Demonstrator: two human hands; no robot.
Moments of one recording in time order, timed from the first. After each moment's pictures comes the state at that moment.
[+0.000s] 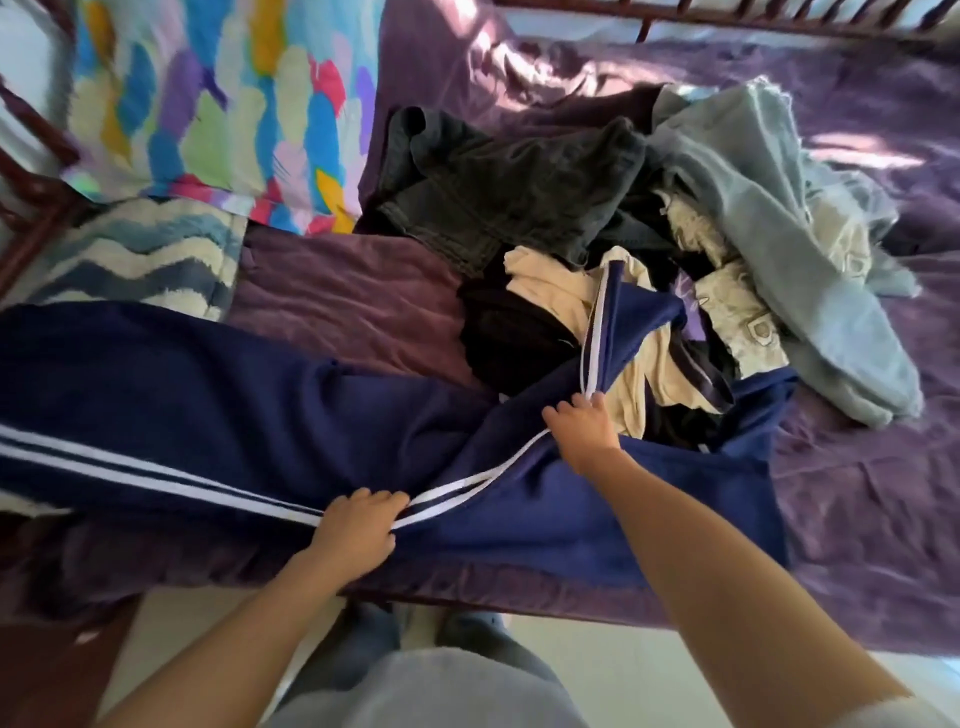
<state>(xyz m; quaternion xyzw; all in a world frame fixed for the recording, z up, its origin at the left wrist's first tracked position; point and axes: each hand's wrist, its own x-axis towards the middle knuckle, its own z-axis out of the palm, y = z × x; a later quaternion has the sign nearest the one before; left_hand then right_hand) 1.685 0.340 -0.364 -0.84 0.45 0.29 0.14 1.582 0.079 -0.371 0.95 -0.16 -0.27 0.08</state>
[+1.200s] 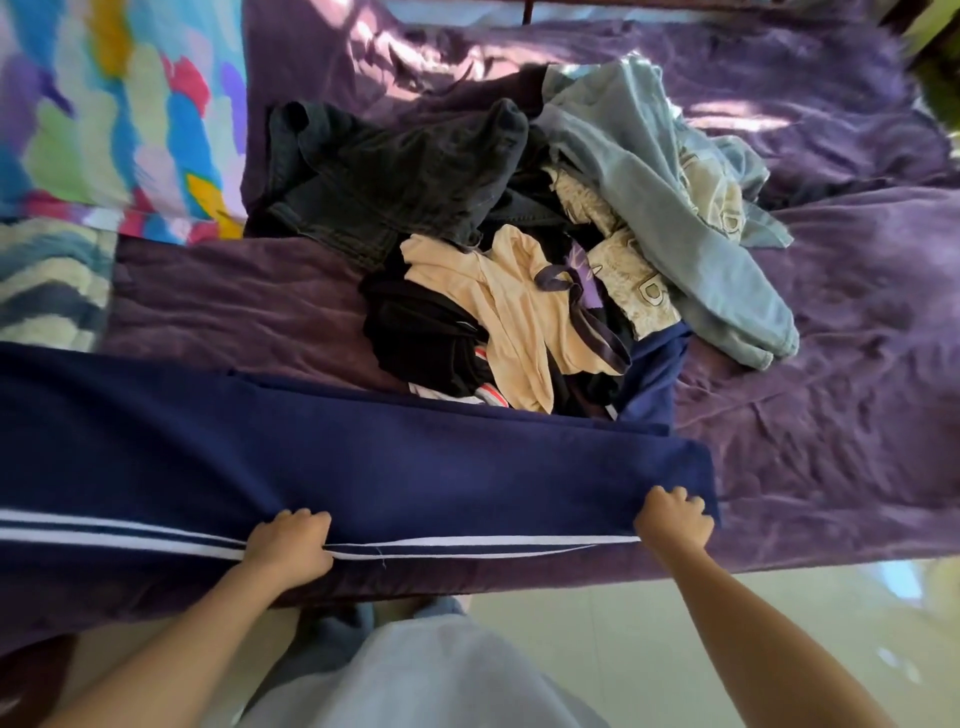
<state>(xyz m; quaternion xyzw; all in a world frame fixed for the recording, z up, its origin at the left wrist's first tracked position) 1.654 0.316 -0.370 -0.83 0.39 0.36 0.17 1.363 0.046 -0.382 0.71 -0.63 -0.30 -0.09</state>
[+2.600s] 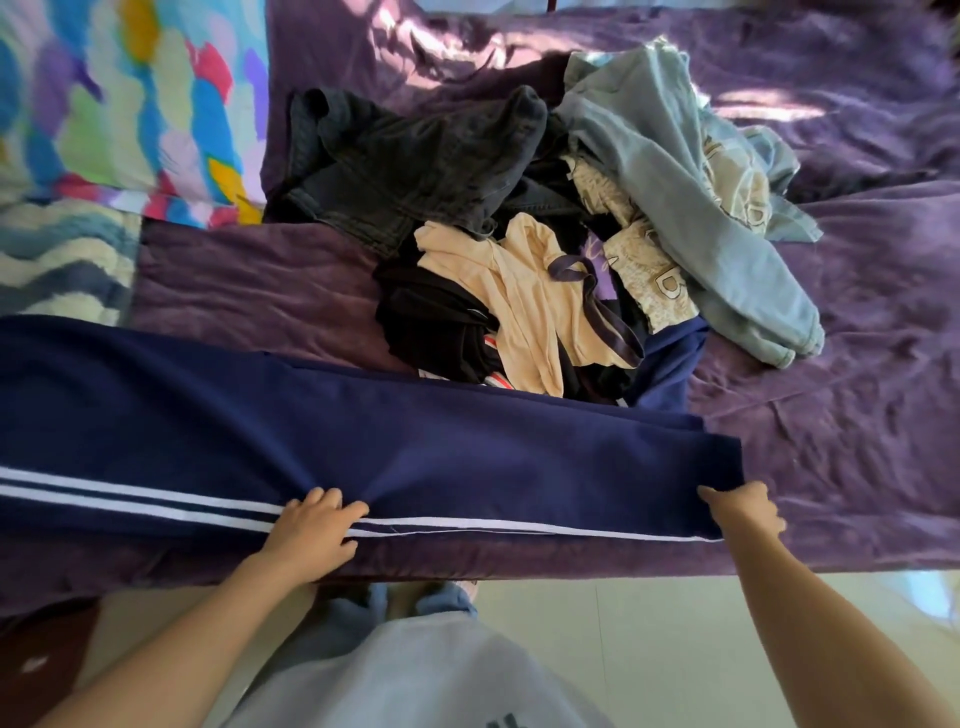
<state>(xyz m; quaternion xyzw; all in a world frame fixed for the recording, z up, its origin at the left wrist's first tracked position) 1.633 0.319 -0.372 -0.81 0.50 0.25 0.20 1.323 -0.008 -0.374 0.51 -0.81 -0.08 -0.28</state>
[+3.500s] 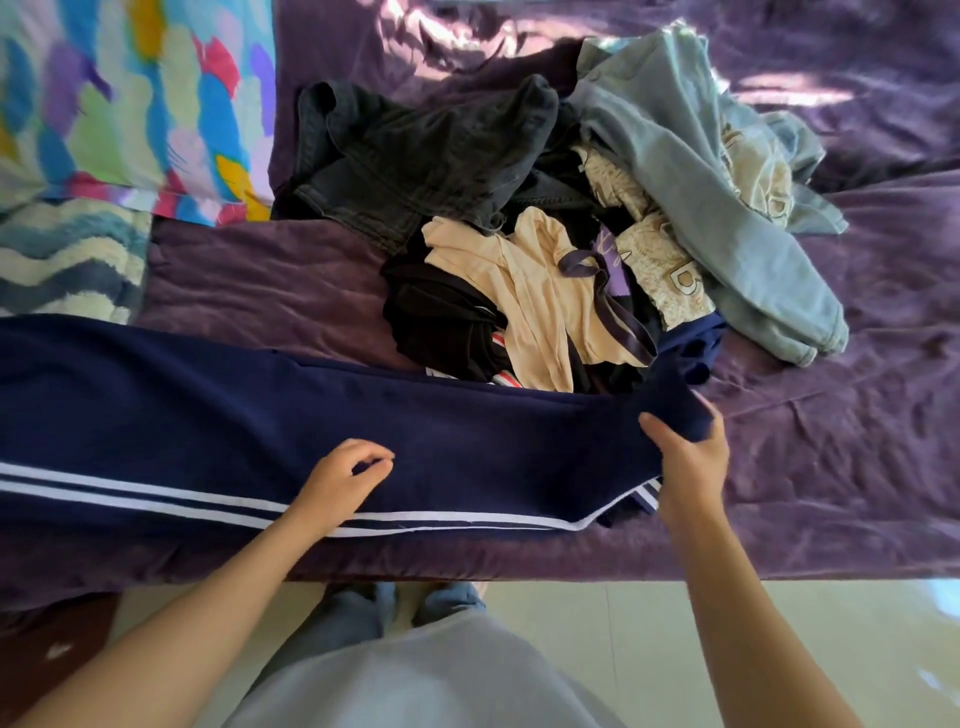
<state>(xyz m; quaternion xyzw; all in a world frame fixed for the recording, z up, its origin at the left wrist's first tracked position) 1.642 0.278 -0.346 -0.84 0.22 0.39 -0.29 1.414 0.045 -0.314 0.45 -0.58 0.36 -0.58</state>
